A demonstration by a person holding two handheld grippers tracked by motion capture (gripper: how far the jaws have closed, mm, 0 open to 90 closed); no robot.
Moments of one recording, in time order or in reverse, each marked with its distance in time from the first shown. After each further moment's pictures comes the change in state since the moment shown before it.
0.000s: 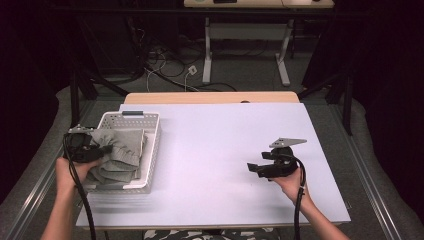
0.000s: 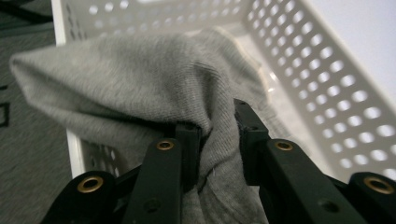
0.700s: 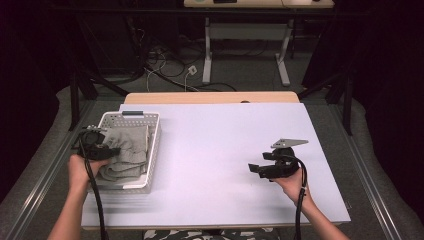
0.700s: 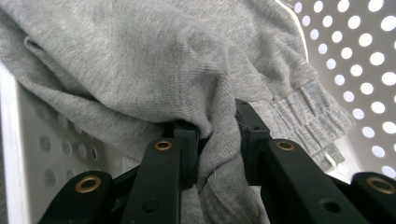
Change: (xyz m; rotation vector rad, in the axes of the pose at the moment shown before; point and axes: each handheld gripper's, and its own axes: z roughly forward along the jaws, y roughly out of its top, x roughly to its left) left arm -0.006 0.011 0.033 0.108 0.019 -0.013; right arm -0.002 -0.002 -0.001 -0.001 0.001 -0.001
